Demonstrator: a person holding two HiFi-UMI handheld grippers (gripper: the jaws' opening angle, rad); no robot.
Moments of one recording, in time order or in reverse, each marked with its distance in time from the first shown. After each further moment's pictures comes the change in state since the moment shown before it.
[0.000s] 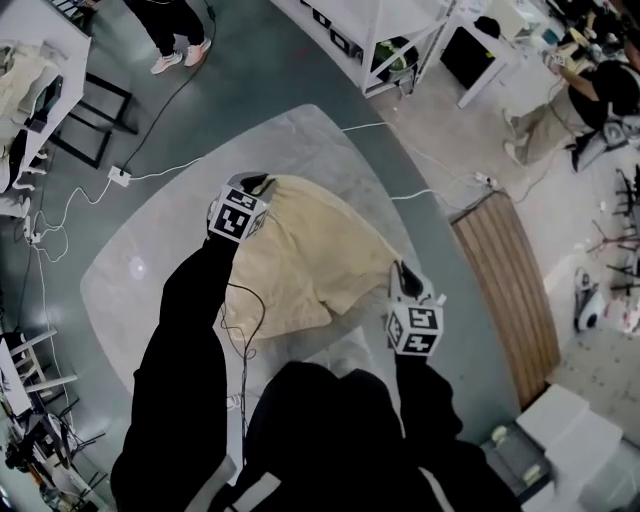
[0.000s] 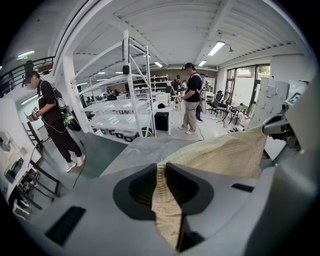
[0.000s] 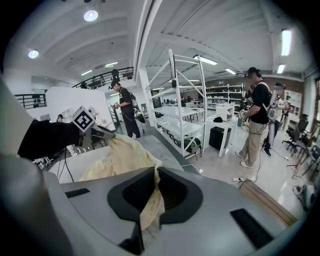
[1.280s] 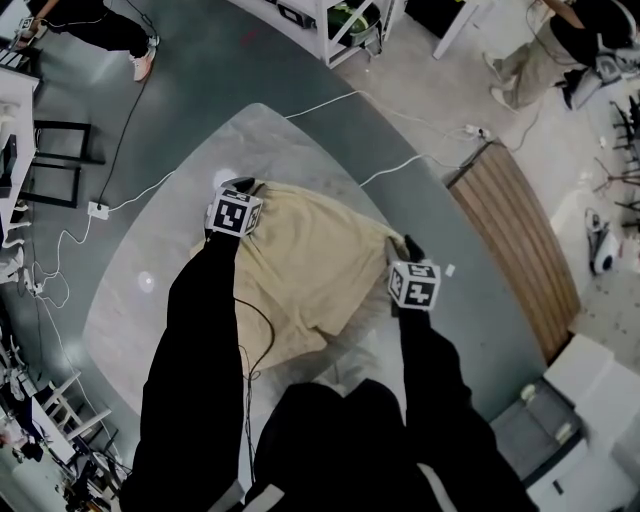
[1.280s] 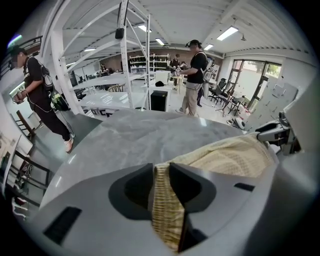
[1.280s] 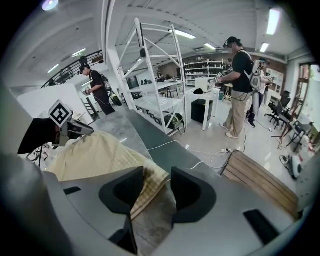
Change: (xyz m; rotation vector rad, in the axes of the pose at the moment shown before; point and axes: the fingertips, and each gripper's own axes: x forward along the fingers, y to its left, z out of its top) left arm 0.161 -0.003 -0.025 -0.049 0.224 -0.082; right arm 0.130 -0.112 -0.083 0.194 0.248 -0.166
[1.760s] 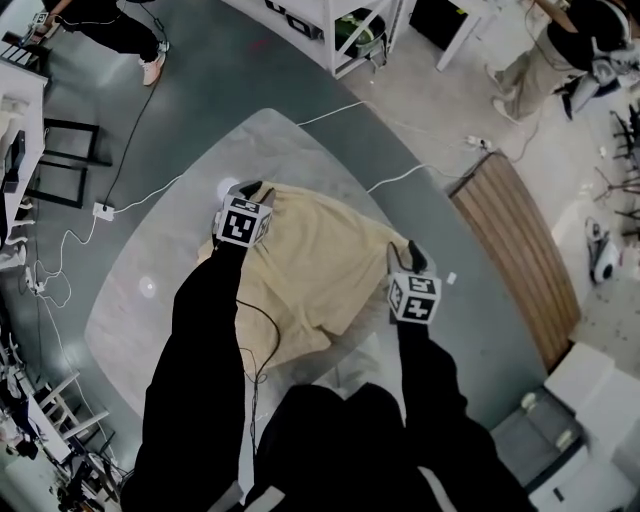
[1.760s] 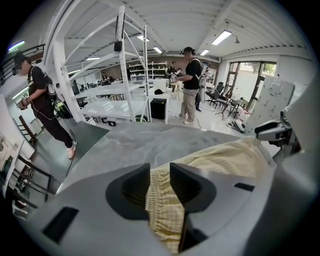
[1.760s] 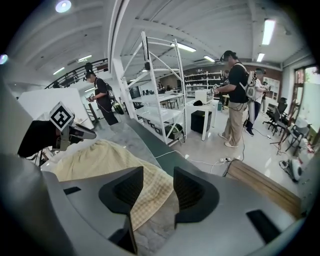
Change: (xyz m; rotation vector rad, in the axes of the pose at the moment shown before) left arm -0.034 -0.014 0.010 0.030 -0.085 0.023; right arm -0.033 0.024 0.016 -0.014 -0.131 -0.001
